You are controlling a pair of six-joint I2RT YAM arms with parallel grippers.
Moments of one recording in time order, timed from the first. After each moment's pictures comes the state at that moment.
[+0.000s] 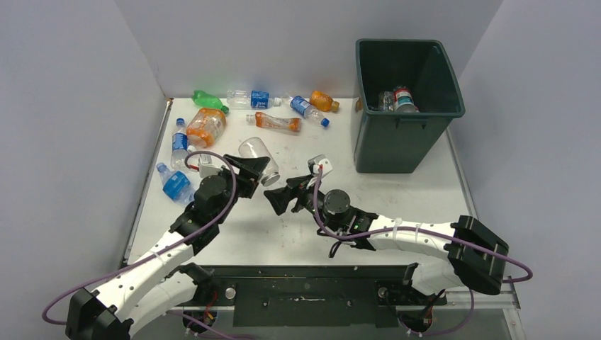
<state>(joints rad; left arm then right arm) -0.59 0.84 0.56 0.10 -0.25 -1.38 1.08 1.35 0.69 0.65 0.23 0.45</state>
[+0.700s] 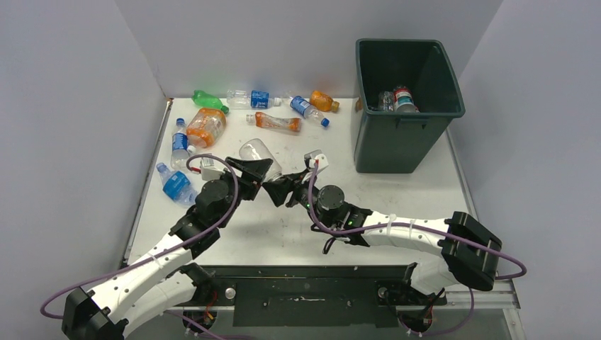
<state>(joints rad) -0.69 0.82 0.56 0.10 -0.32 -1.38 1.08 1.41 0.76 0.66 0.27 0.47</state>
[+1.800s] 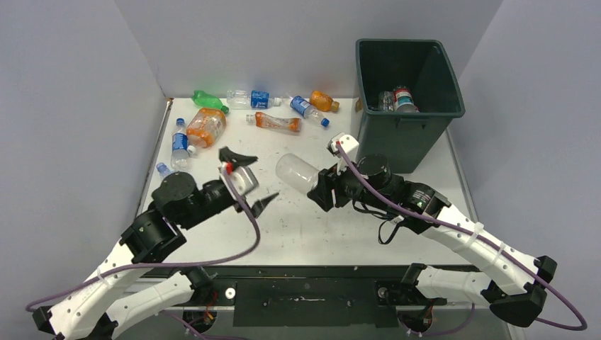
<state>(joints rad) -0.81 0.73 1.05 -0.34 0.05 0.21 0.92 1.05 1.16 -0.52 0.03 0.27</state>
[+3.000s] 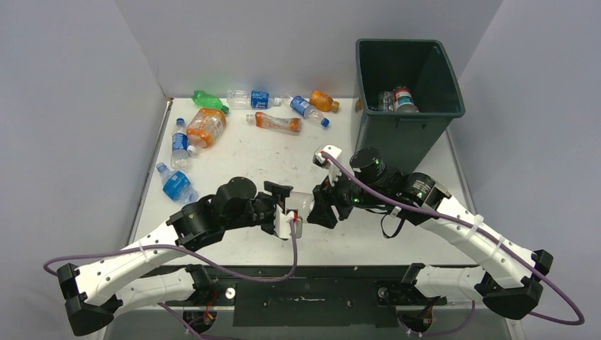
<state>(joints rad) -1.01 0.93 0.95 -0.50 0.14 0.84 0.93 1.13 1.32 -0.83 -0.33 0.17</state>
